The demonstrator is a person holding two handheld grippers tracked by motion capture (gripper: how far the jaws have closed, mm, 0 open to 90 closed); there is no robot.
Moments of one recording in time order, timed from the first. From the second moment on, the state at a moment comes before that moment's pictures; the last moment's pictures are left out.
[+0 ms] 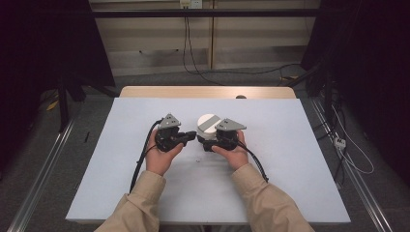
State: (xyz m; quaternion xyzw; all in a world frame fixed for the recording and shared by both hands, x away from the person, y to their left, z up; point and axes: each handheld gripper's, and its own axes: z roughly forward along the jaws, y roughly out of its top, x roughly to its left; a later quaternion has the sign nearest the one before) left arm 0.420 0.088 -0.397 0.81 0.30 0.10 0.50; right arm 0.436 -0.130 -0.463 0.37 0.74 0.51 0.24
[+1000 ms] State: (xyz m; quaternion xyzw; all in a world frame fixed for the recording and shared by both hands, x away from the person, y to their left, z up) left arm 0.430 0.060 -0.367 0.80 0.28 0.13 0.51; right arm 0.436 -0.129 -0.463 0.37 0.74 0.51 0.24
